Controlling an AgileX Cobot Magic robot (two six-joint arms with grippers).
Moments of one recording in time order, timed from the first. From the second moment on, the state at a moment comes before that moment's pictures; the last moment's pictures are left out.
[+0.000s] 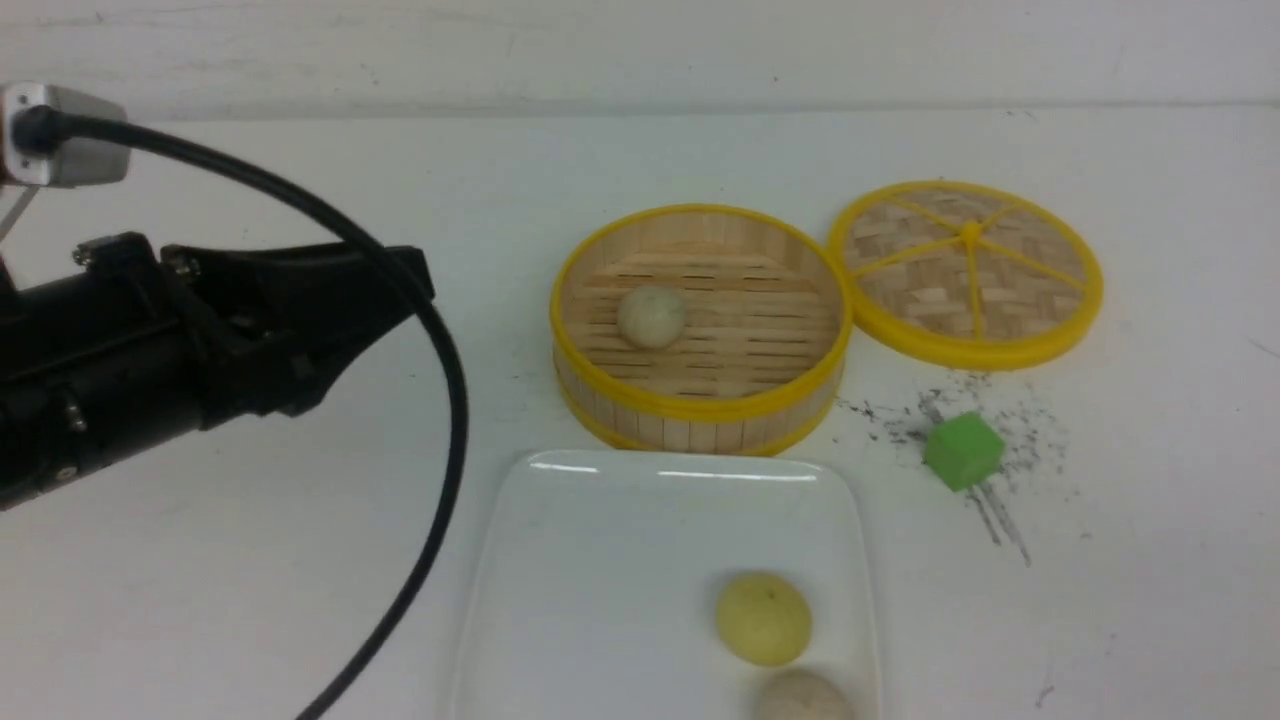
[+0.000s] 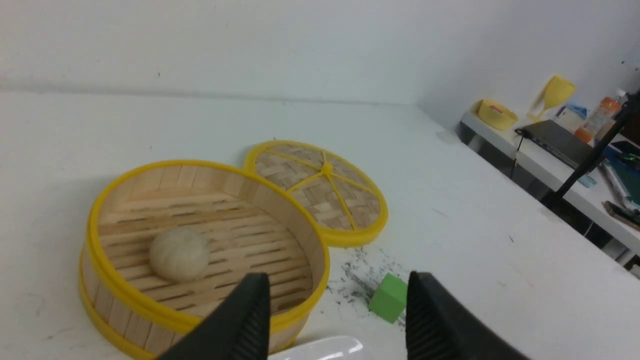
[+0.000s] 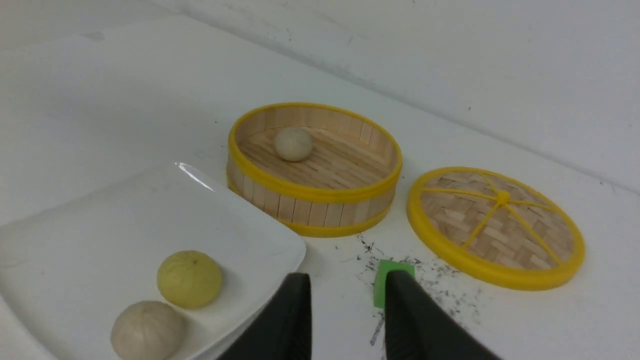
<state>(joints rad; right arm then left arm) 0.48 0.08 -0.41 0.11 0.59 -0.22 0.02 1.05 -0.61 -1.62 0.76 1.47</state>
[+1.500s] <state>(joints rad) 0.48 0.08 -0.29 0.15 0.40 -0.22 -0.37 1.99 -1.71 -0.52 0.75 0.76</state>
